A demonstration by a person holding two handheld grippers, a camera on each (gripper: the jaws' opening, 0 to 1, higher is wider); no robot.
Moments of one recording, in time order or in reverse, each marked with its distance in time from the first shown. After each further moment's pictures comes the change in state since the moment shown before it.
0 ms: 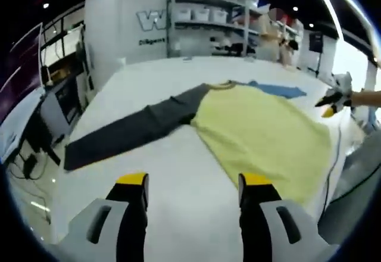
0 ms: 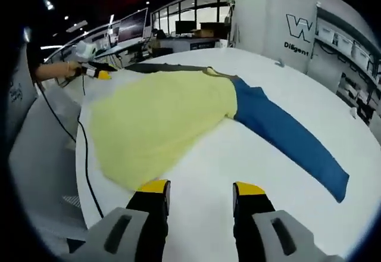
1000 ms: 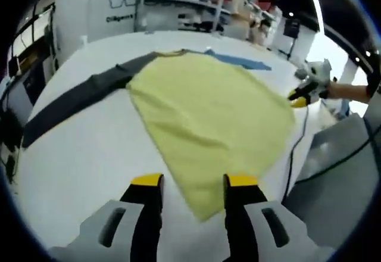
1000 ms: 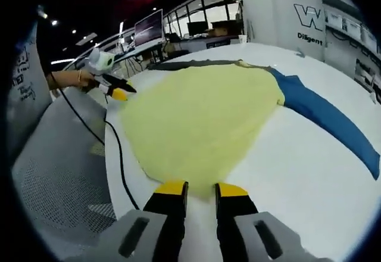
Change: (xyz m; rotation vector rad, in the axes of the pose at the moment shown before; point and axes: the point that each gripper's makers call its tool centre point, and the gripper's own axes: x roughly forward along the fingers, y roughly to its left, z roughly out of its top) left arm 0.003 -0.089 -0.053 0.021 0.191 -0.240; right arm 0.015 0.085 -0.014 0.095 -0.011 0.160
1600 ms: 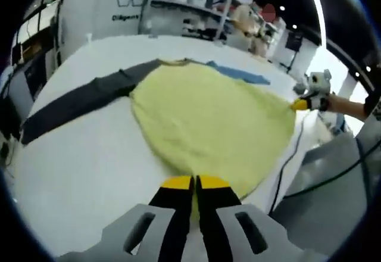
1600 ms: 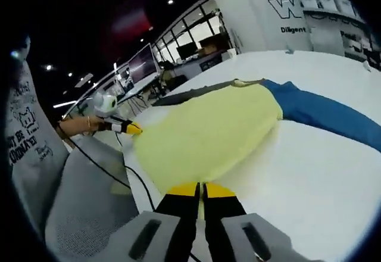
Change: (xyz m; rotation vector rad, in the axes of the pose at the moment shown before) left arm -0.026 -0.008 0.038 -0.094 -0.093 -0.014; right arm -0.028 0.014 0.053 0.212 -0.164 0.092
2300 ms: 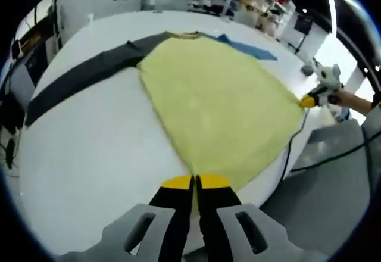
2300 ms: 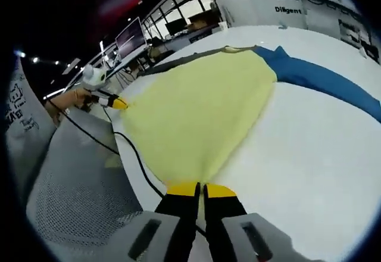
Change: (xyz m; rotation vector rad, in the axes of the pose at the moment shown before) left arm -0.003 0.016 -0.057 -0.021 0.229 0.065; right arm 0.000 -0.012 -0.080 0.005 0.211 -0.100
